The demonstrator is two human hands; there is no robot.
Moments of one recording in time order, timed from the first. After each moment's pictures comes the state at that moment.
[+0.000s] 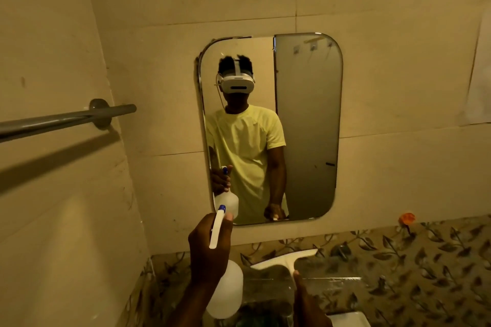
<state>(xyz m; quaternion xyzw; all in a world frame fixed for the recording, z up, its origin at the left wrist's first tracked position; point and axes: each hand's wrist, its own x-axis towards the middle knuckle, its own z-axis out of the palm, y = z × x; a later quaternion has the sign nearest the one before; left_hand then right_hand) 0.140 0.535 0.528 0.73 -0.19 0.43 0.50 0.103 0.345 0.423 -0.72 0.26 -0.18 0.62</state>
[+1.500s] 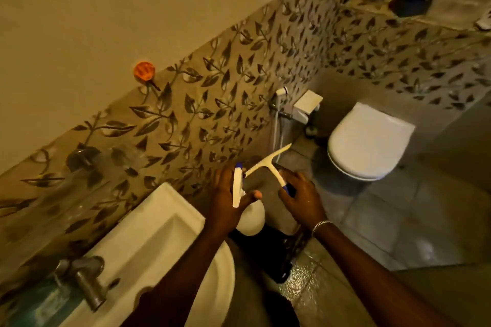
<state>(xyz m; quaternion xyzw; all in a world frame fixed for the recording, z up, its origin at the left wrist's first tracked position) 0.008 0.094 0.277 0.76 -0.40 -0.20 0.47 -0.145 -0.050 0.208 -0.83 0.37 -0.21 0.37</state>
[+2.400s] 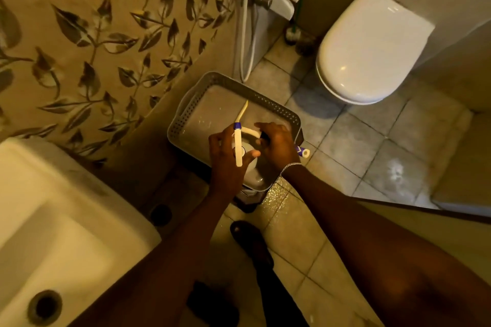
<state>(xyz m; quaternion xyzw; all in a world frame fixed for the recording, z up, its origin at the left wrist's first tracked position) -0.020 -0.026 -0.022 0.84 -0.35 -0.21 0.35 -0.117 -0.147 -0.036 -0.82 0.43 -0.04 0.36</state>
